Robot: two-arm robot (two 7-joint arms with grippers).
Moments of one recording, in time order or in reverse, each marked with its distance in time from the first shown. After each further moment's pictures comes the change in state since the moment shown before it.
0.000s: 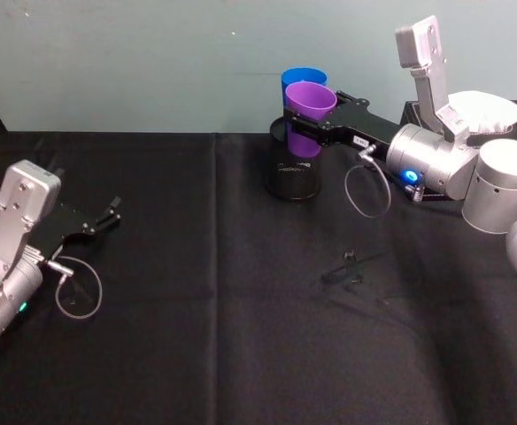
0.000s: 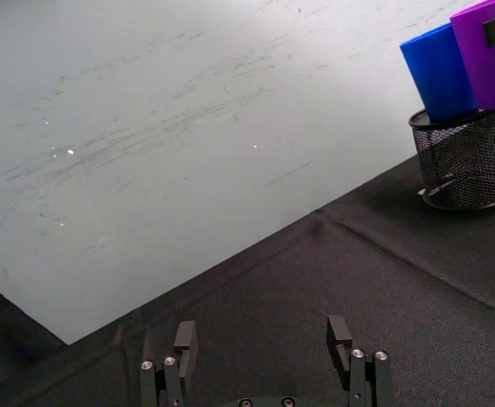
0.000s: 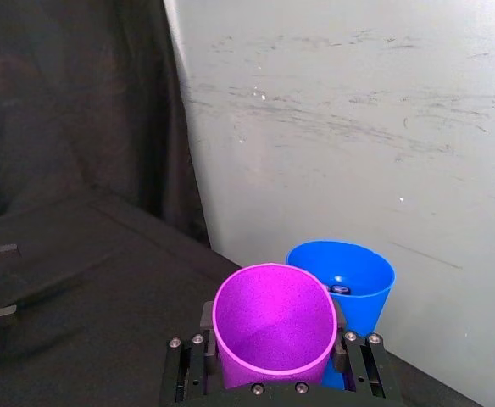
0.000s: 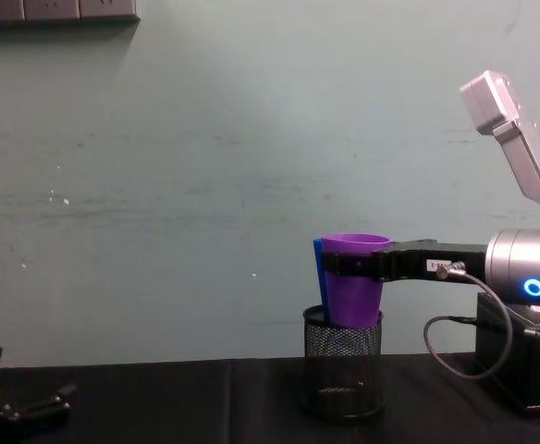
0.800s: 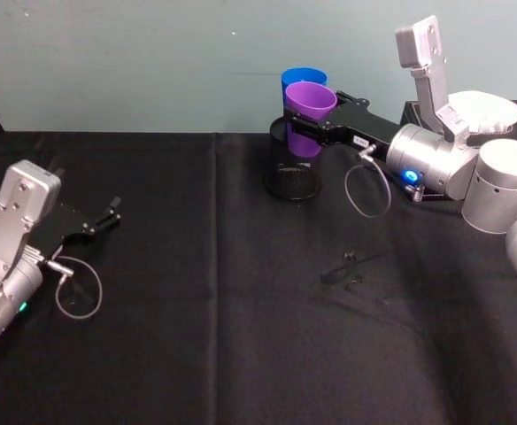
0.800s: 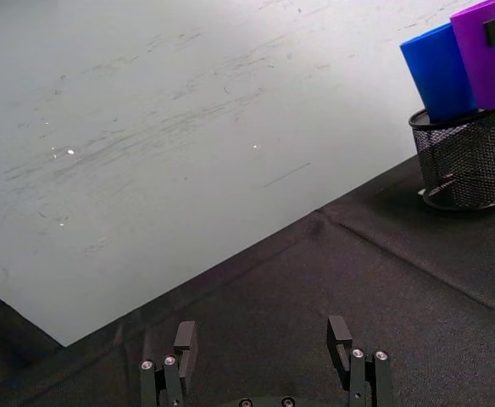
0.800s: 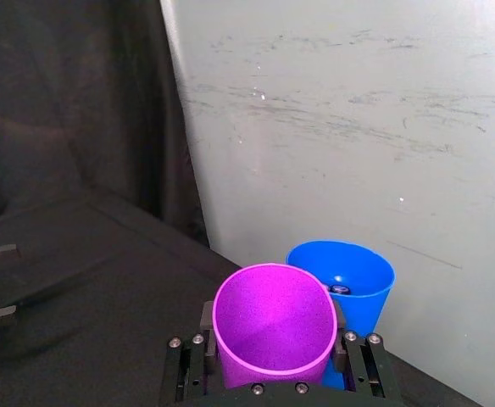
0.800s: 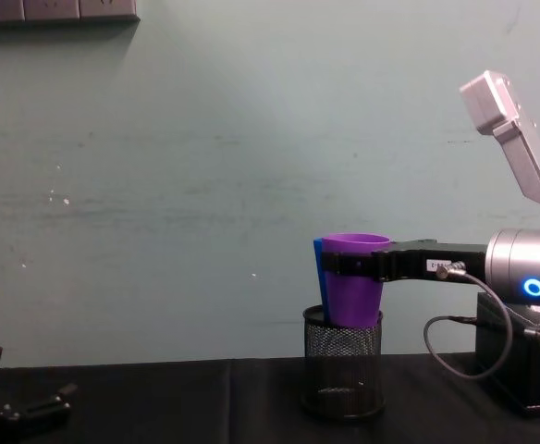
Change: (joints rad) left arm 0.000 0.000 0.000 0.000 0.000 0.000 0.000; right arm 0.000 0.000 0.000 0.000 0.000 0.000 -0.001
